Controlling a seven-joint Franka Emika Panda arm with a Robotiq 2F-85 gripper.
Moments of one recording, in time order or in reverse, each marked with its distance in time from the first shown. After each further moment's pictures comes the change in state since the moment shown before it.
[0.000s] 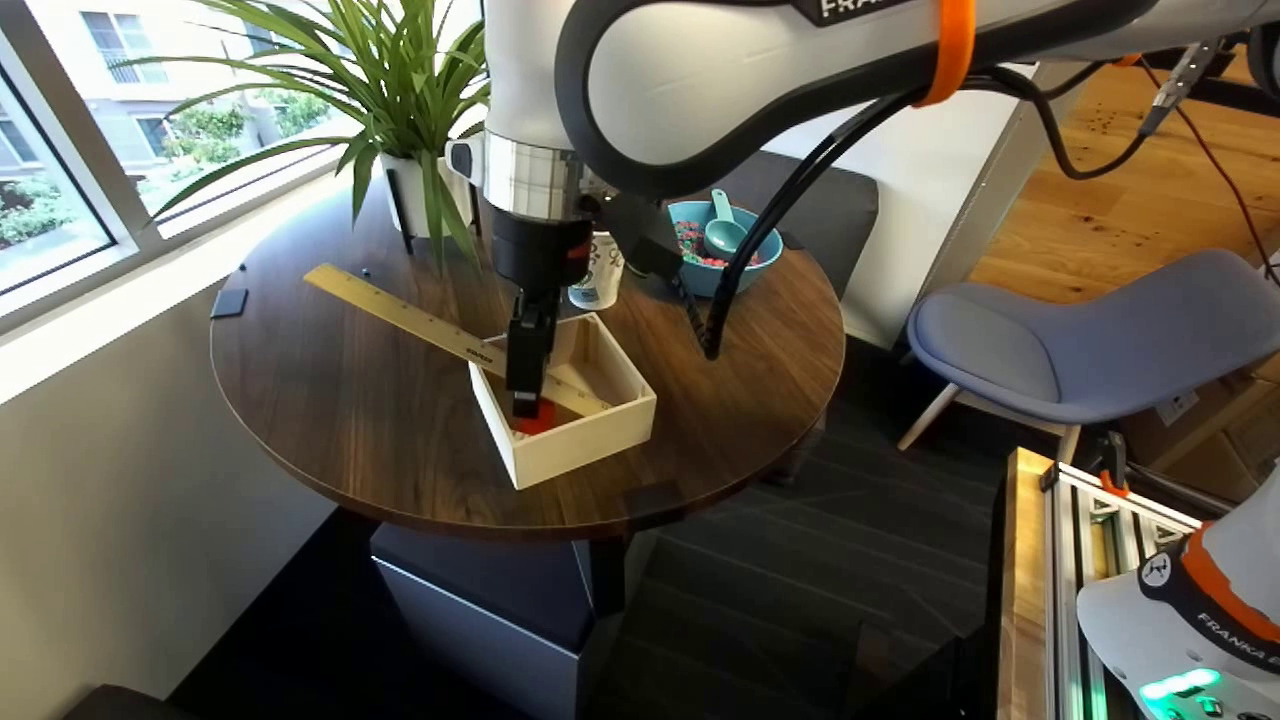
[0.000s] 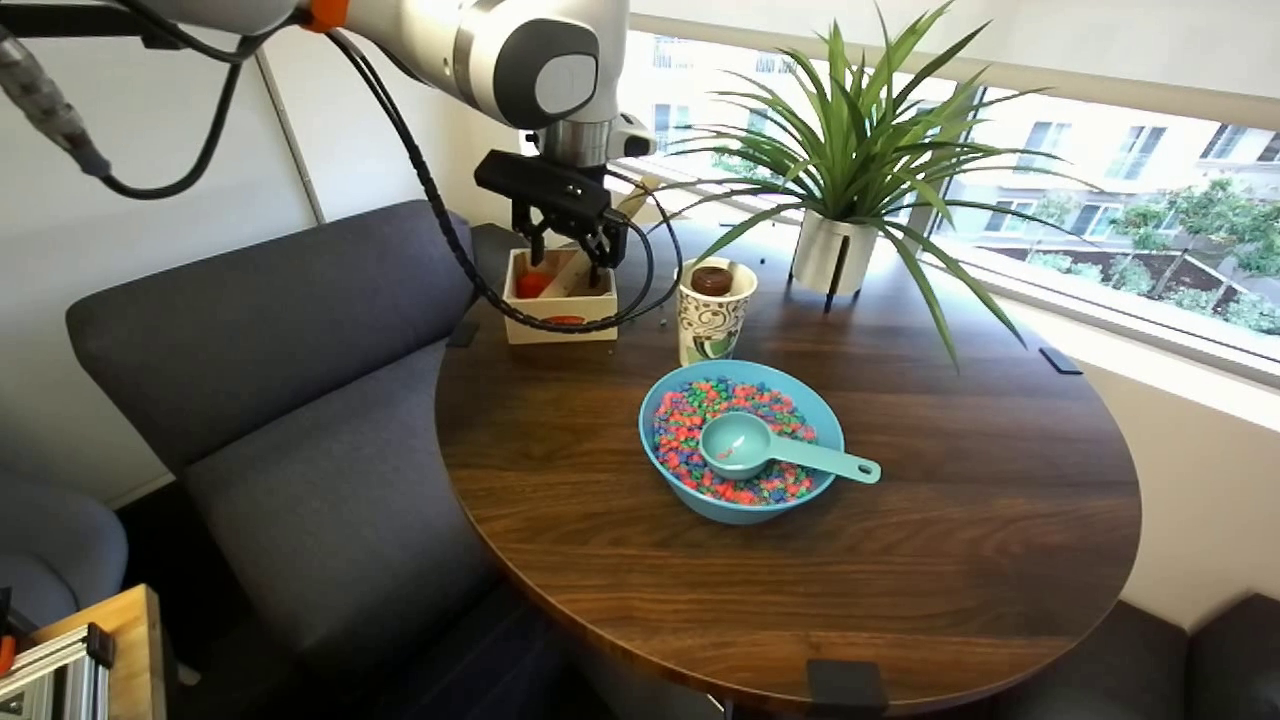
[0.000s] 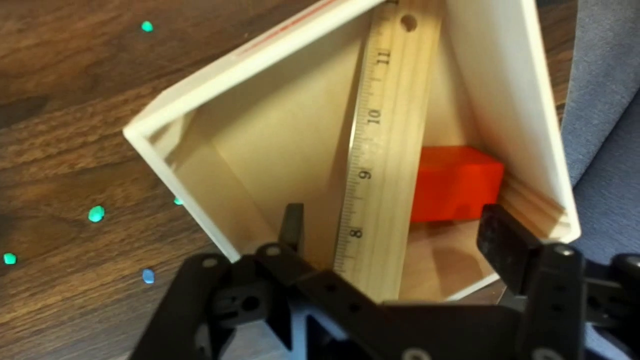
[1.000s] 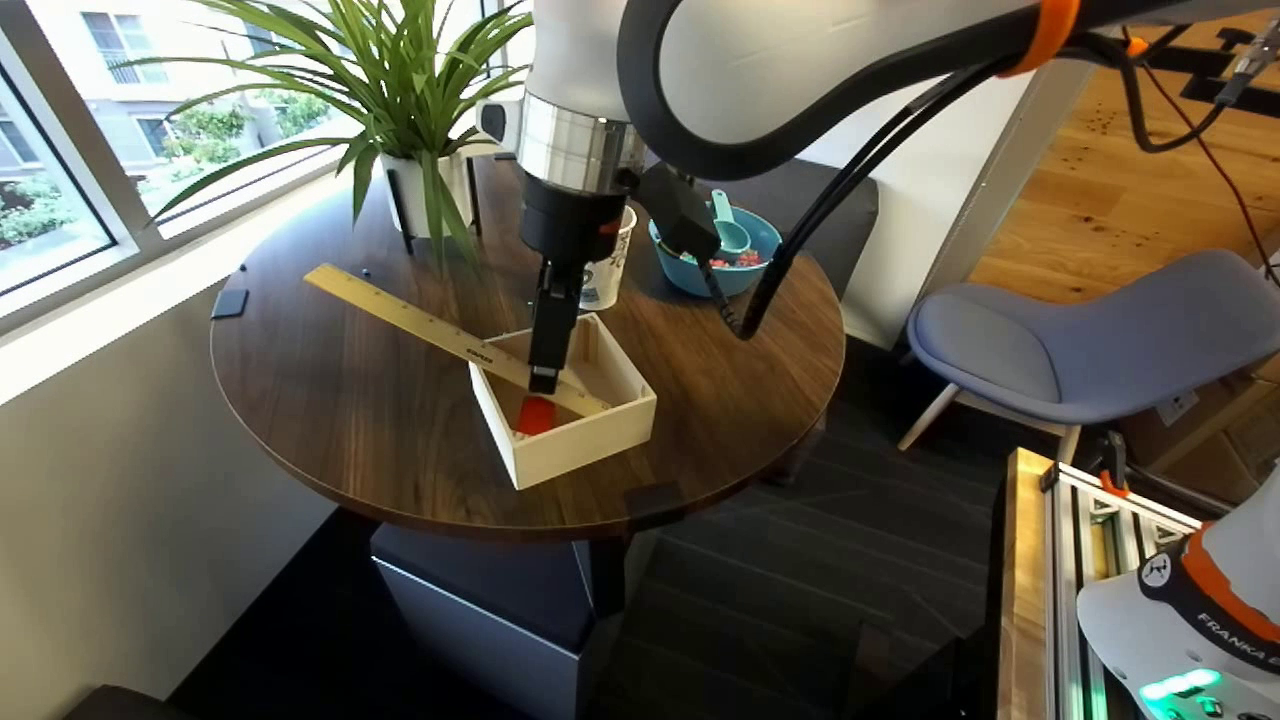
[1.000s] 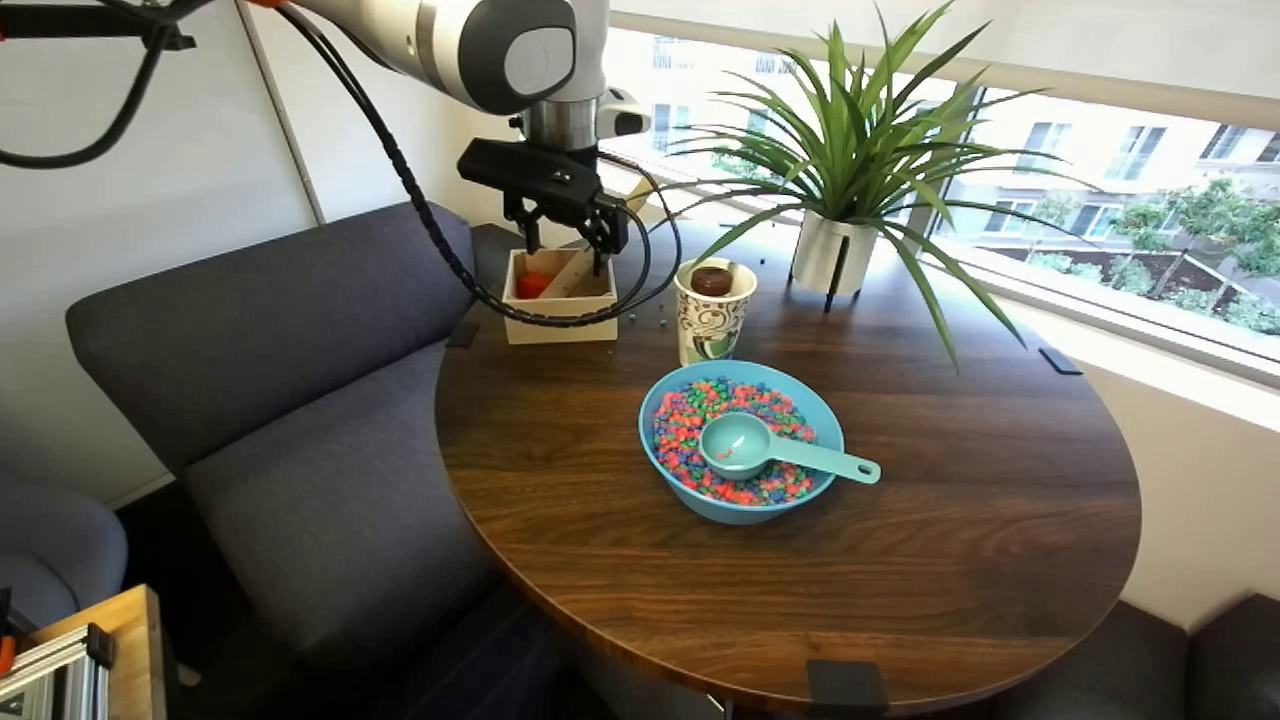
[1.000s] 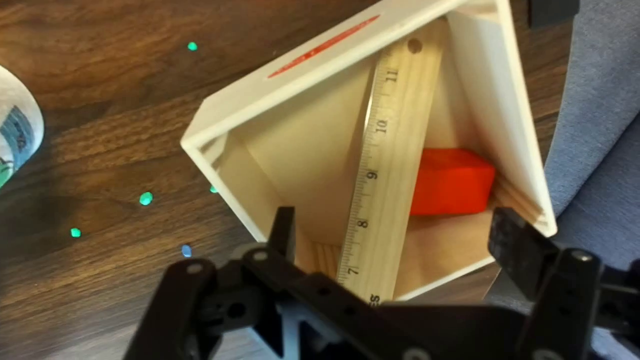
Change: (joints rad) arm -0.002 -0.118 -0.016 -0.131 -0.004 0.092 -0.019
